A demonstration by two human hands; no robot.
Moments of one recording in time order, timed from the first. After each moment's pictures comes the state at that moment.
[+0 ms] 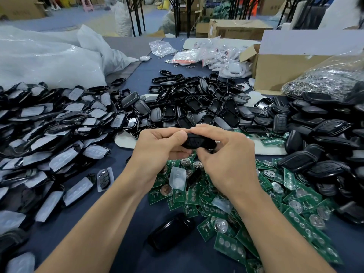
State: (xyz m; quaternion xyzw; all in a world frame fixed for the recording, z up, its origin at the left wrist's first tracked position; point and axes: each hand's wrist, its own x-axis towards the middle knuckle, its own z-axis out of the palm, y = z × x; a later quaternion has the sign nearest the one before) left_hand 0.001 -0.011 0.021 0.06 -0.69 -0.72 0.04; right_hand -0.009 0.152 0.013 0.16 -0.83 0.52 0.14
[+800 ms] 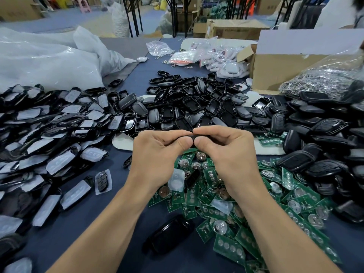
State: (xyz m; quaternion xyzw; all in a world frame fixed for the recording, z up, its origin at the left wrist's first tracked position) left_hand 0.005 0.000 0.018 0.00 -0.76 -0.63 0.16; right_hand -0.019 0.155 0.012 0.10 -0.70 0.70 0.05
